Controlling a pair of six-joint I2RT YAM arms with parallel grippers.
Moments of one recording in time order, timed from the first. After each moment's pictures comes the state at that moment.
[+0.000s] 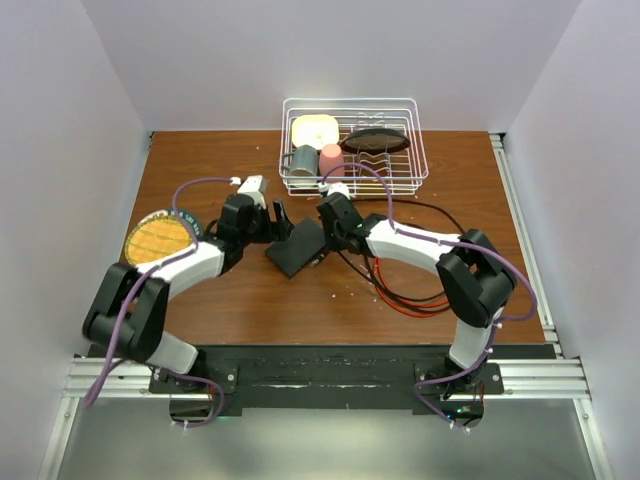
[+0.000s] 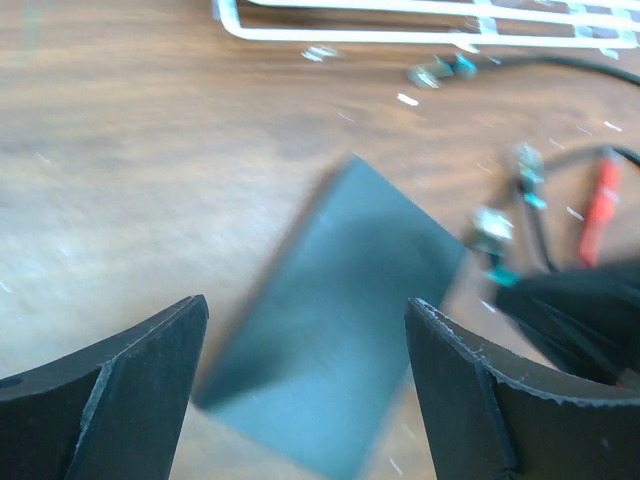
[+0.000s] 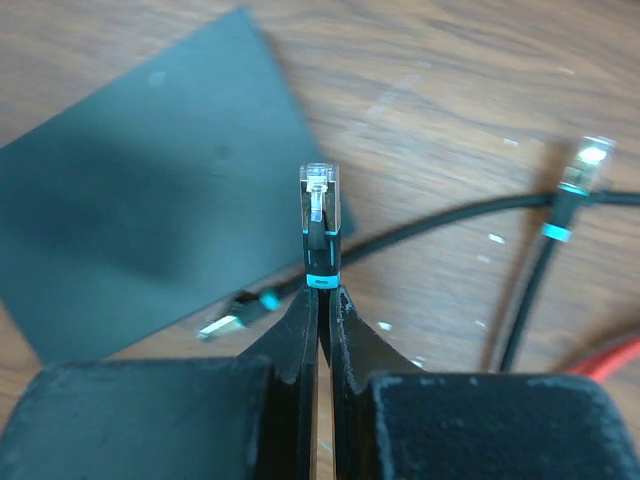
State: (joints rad) left arm -0.41 1.44 0.71 0.20 0.04 -0.43; right arm 0.78 1.82 1.22 -0.27 0.30 0.41
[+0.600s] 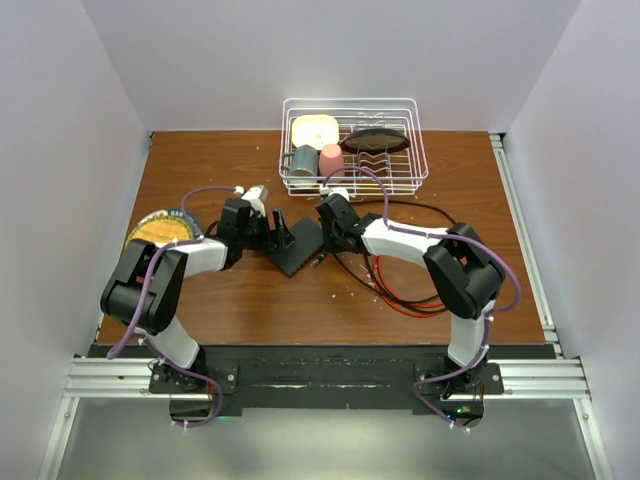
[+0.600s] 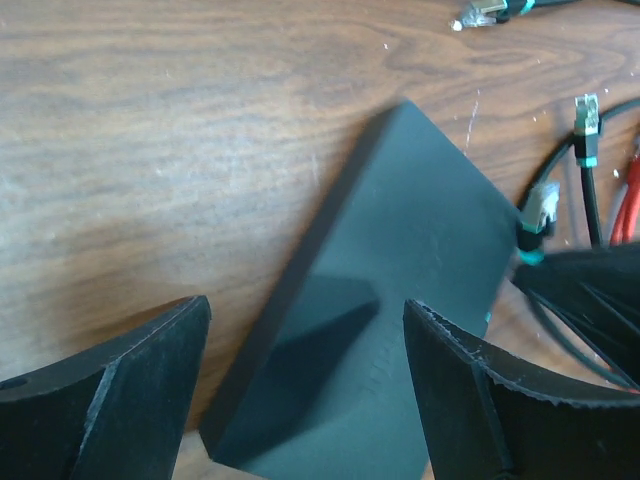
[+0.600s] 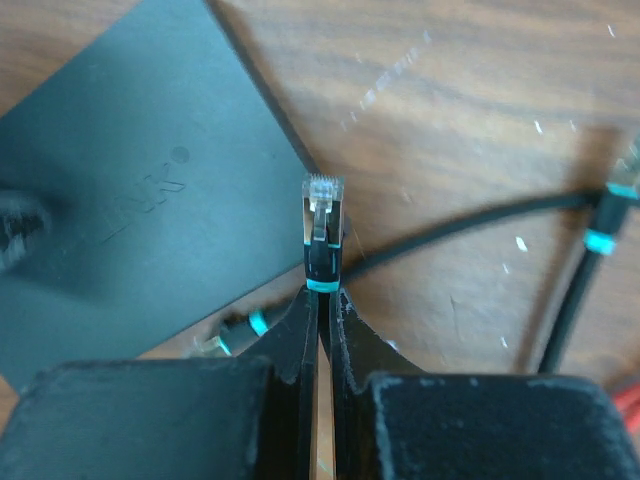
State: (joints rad) left arm -0.32 1.66 0.72 0.28 0.25 -0.43; right arm 0.75 1.88 1.22 -0.26 0.23 0.47
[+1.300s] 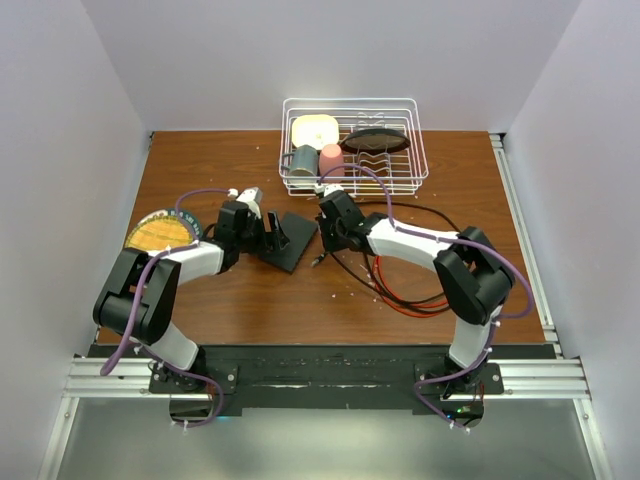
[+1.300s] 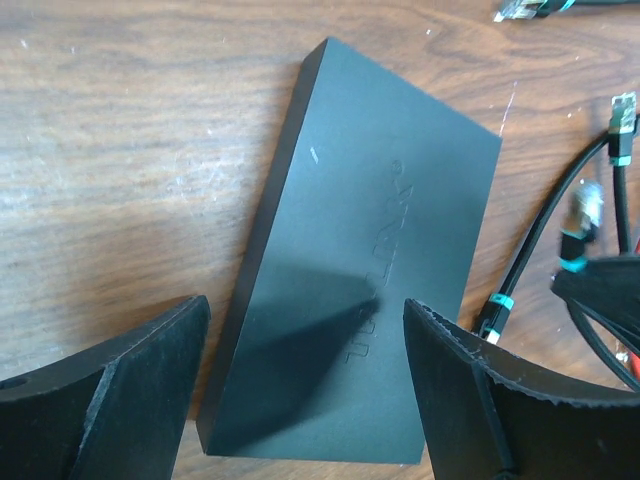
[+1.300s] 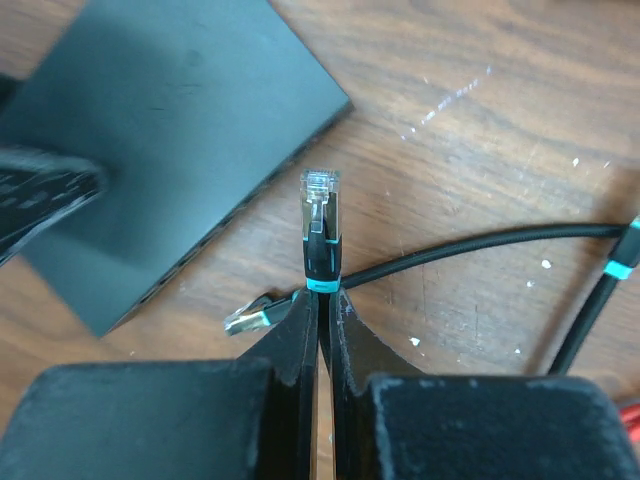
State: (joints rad) left arm -0.31 1.59 0.68 0.22 0.17 -0.44; right arm 0.75 1.85 1.22 -0.24 0.14 0.38
